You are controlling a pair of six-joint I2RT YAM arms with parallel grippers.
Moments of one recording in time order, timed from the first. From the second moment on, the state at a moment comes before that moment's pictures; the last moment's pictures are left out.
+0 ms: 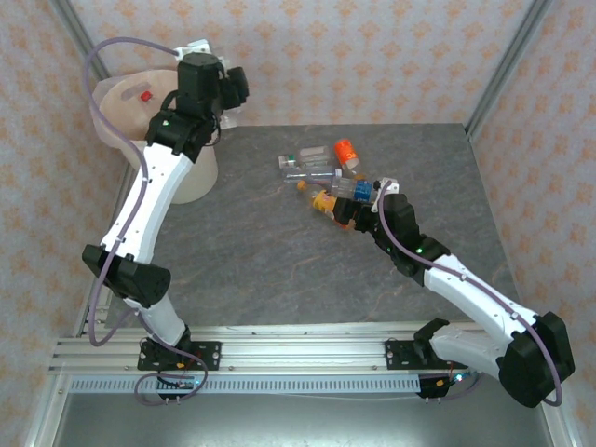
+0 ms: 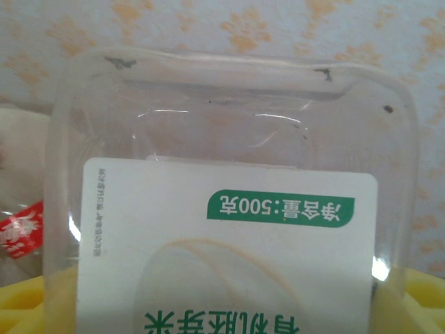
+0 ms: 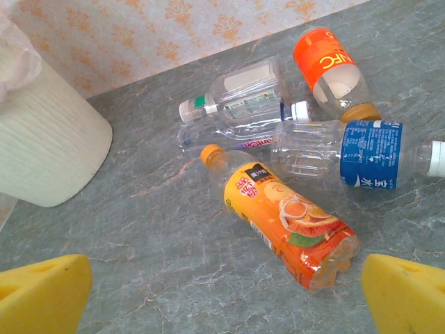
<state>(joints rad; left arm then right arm) -0.27 1.72 2.07 -0.68 -0.37 -0.38 0.55 1.05 0.71 -0.09 0.11 0.56</state>
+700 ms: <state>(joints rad) -0.03 1.93 2.29 -0.76 -0.57 -0.43 0.55 1.09 0.72 -0.09 0.11 0.56</state>
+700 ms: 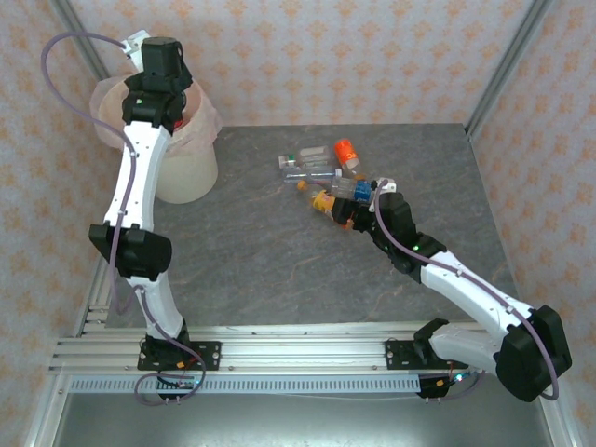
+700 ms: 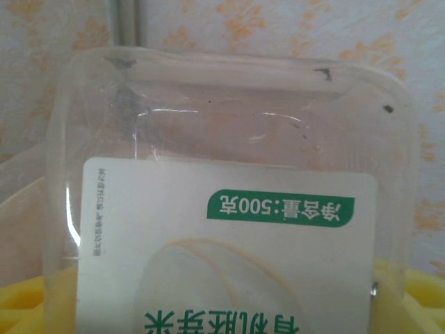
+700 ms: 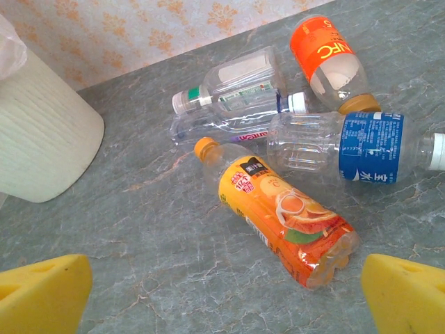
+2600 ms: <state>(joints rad) 0.03 2.16 2.55 -0.94 -0.10 -0.70 0.55 1.06 0.69 -0.09 0.14 0.56</state>
